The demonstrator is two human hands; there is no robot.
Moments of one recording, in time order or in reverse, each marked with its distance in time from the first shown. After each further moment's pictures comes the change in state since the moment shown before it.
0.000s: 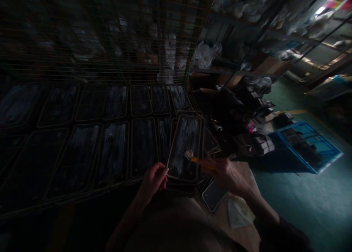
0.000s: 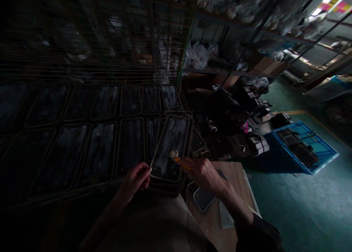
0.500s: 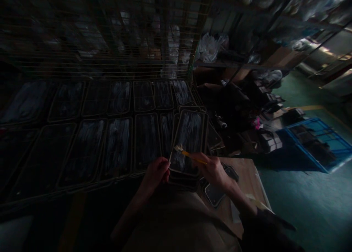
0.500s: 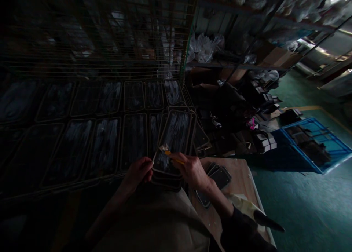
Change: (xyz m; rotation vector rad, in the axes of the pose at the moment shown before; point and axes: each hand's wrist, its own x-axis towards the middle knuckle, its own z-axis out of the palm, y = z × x) left_hand 0.002 0.001 -0.001 0.072 0.021 -0.036; right_hand 0.018 -0.007 0.048 0.224 0.170 0.064
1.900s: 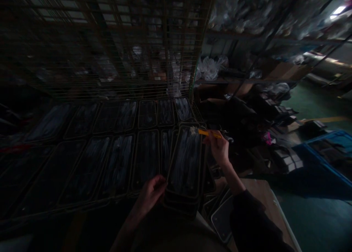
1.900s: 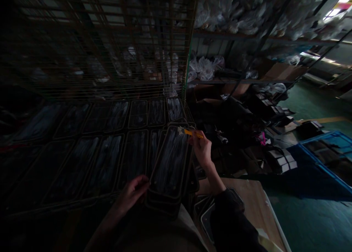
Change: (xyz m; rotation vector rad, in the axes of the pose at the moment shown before) left_hand 0.004 0.004 0.000 0.135 0.050 0.099; right_hand 0.099 0.086 -0.053 0.334 0.612 0.085
